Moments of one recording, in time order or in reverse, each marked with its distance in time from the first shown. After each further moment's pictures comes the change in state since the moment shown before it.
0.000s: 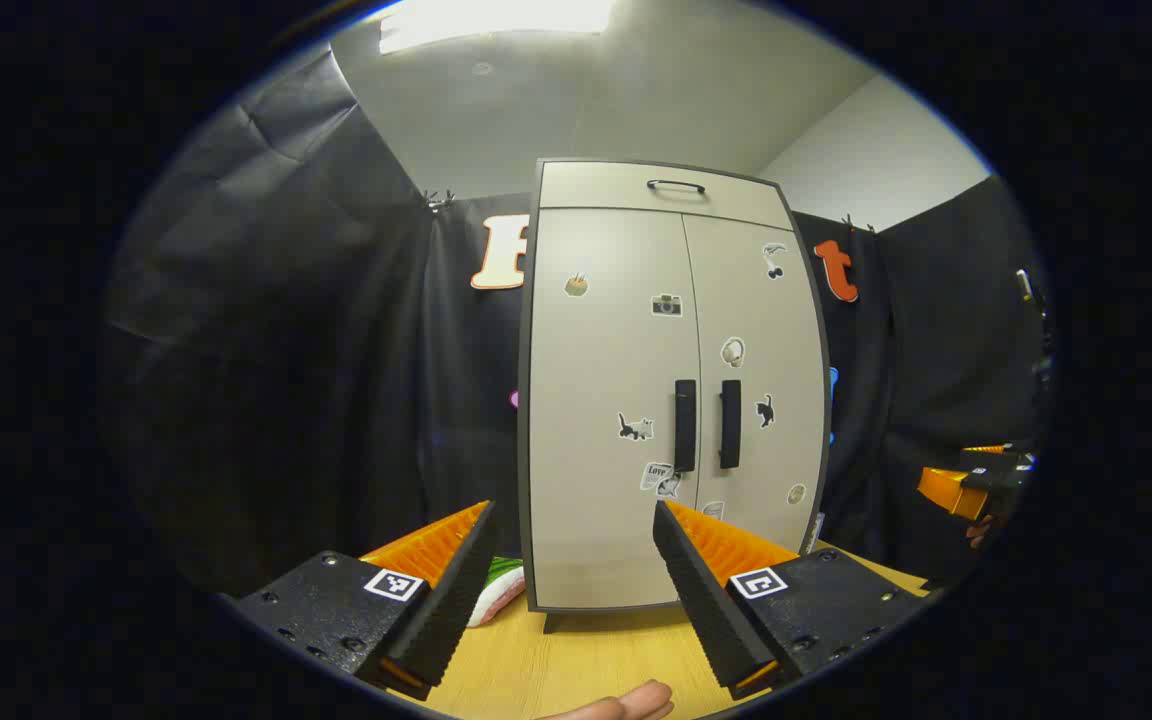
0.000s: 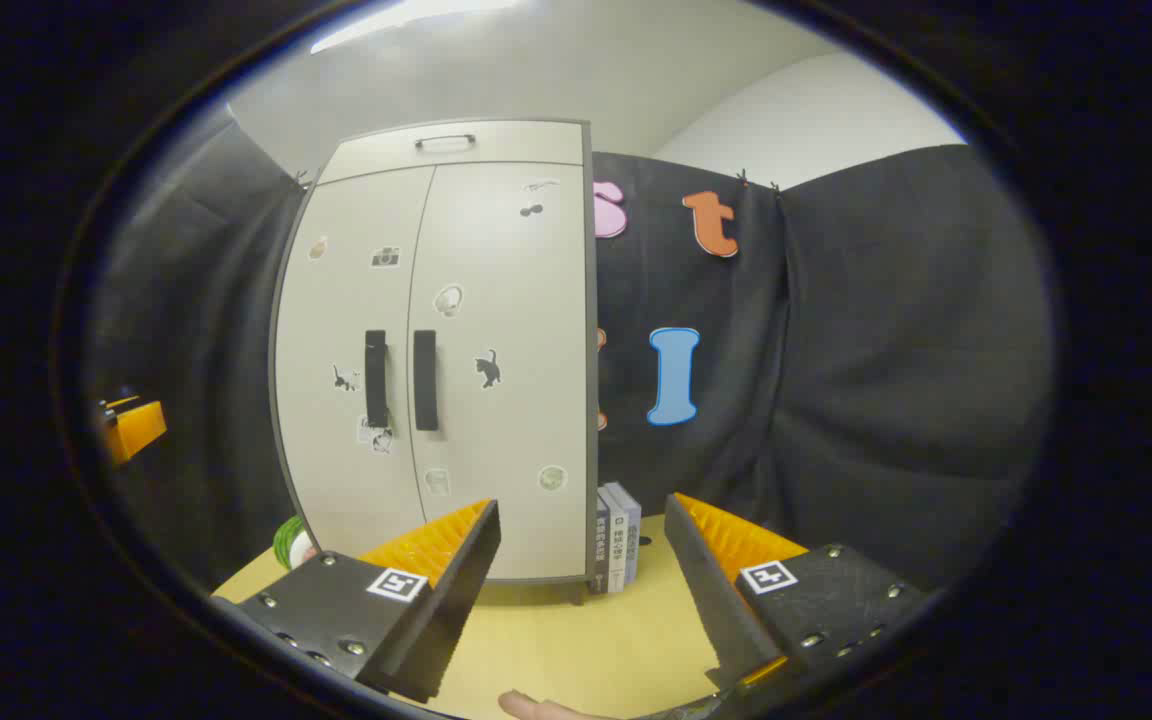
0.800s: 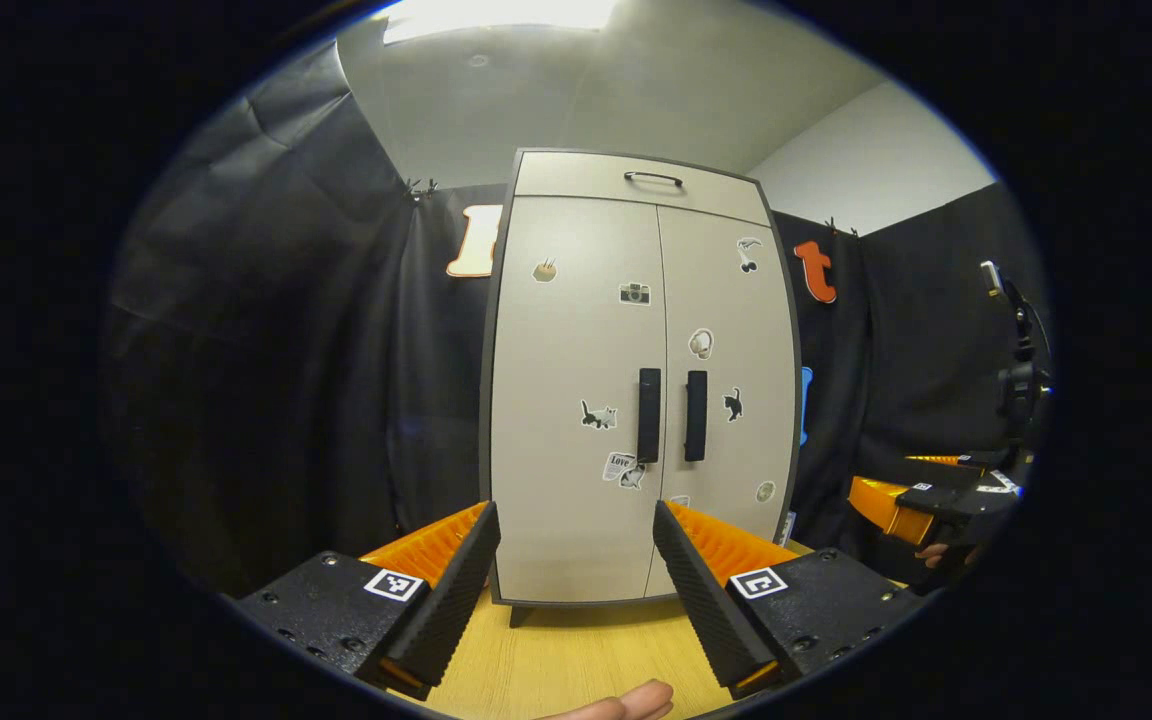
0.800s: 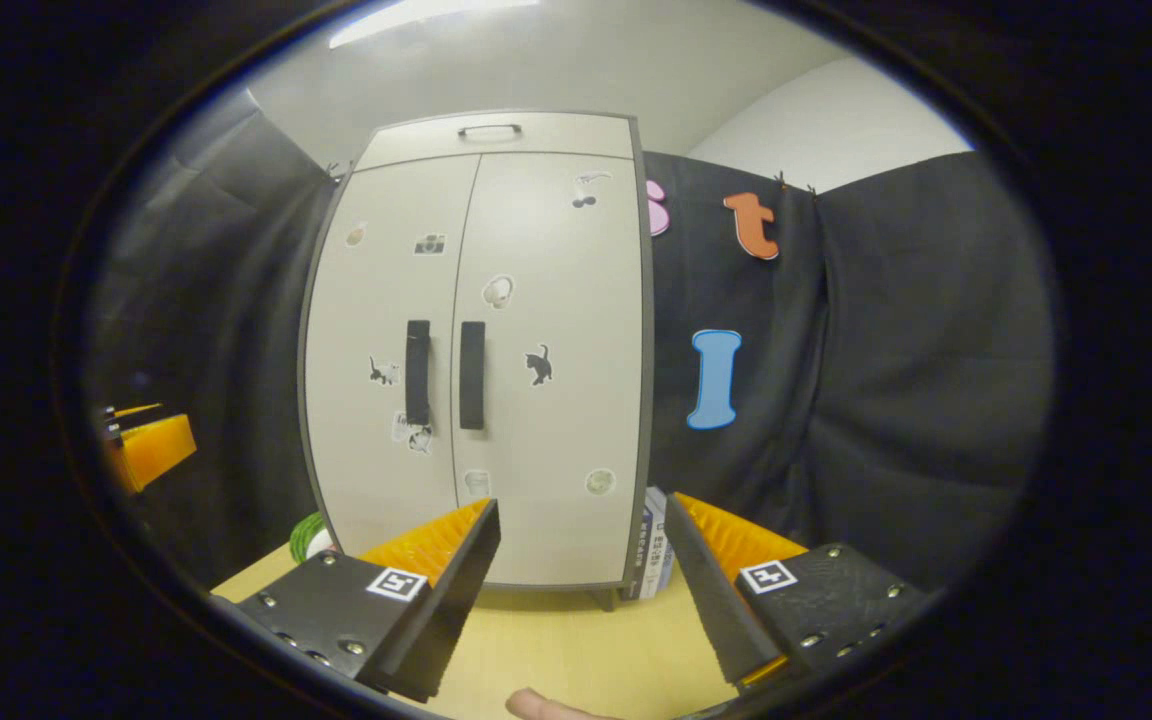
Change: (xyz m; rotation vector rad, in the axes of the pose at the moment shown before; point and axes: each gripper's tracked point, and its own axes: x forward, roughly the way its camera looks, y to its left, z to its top) left arm 0.002 -0.025 -0.014 -0.044 0.013 -0.060; right arm 0.015 0.047 -0.006 -0.010 -0.007 0.084
